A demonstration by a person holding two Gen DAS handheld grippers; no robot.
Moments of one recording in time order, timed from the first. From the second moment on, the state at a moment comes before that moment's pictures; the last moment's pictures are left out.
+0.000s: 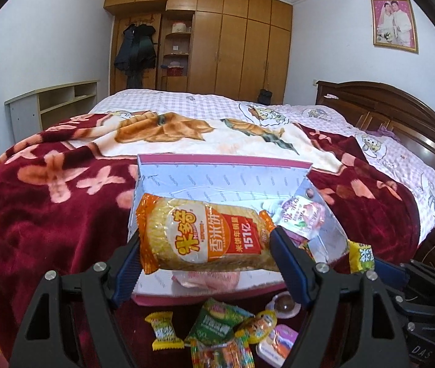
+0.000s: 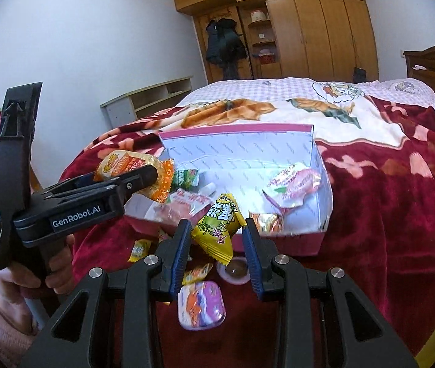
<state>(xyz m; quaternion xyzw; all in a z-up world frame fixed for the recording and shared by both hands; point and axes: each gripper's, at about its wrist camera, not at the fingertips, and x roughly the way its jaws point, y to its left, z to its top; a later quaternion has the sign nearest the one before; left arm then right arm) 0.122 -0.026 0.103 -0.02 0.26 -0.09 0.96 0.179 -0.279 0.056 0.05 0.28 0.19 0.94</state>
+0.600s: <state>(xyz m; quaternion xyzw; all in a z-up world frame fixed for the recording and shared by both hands) 0.178 -0.039 0.065 -0.02 0.30 -0.08 0.95 0.234 -0.299 0.029 0.08 0.30 0.15 0.94</state>
